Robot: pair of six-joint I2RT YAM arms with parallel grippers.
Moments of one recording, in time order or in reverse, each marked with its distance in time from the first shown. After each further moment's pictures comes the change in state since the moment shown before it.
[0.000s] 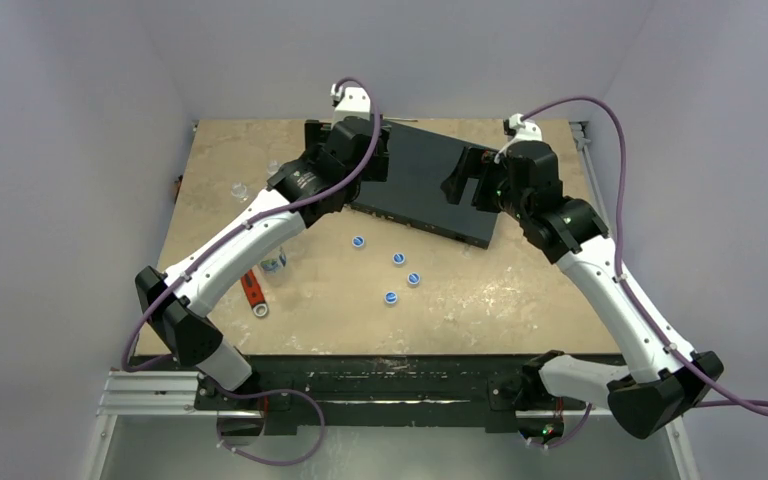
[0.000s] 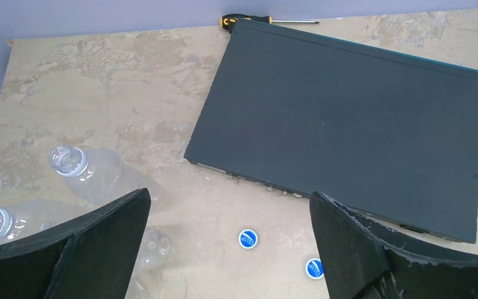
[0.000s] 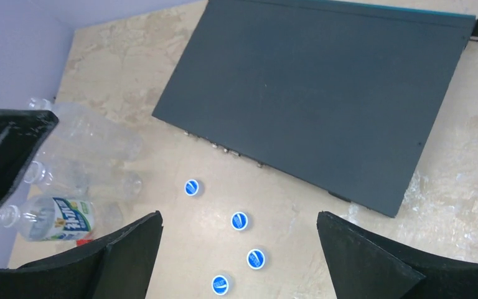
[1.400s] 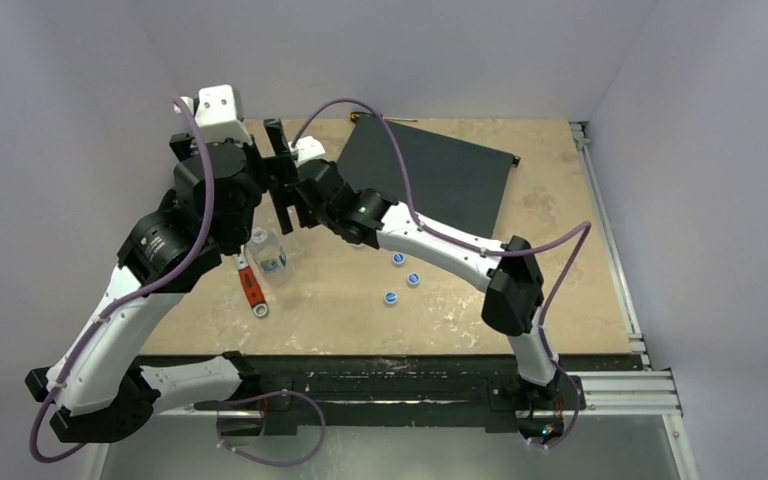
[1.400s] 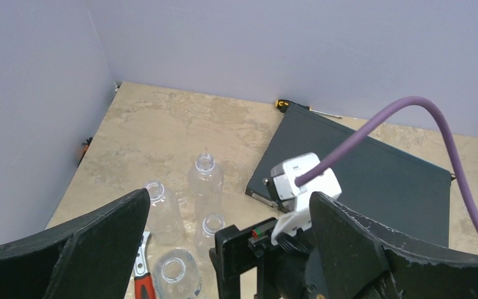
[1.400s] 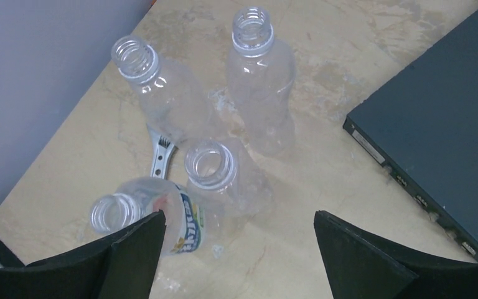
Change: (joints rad) left arm 0.000 -0.478 -0.032 -0.129 -0.170 0.033; right arm 0.583 0.846 0.618 0.171 0.217 -0.111
